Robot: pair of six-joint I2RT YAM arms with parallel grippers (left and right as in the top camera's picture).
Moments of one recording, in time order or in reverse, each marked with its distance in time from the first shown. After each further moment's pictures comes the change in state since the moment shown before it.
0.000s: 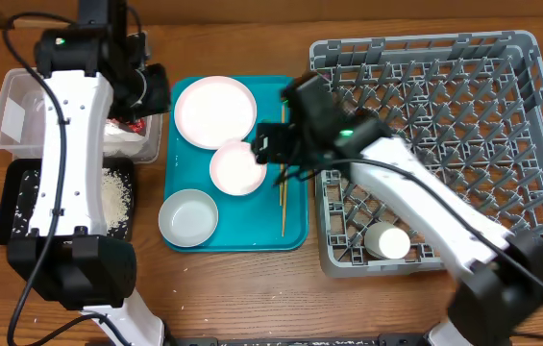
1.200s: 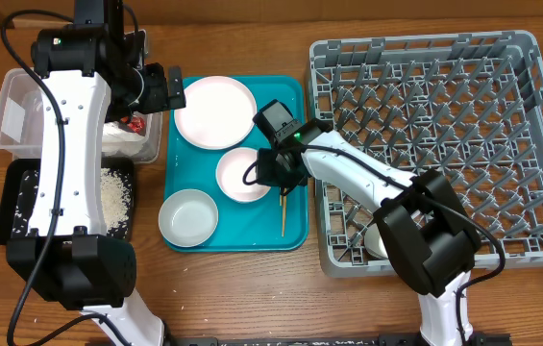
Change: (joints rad) left arm 0.004 0.000 0.000 0.017 -0.005 0.039; right arm 0.014 0.304 0.028 -0.017 0.028 0.060
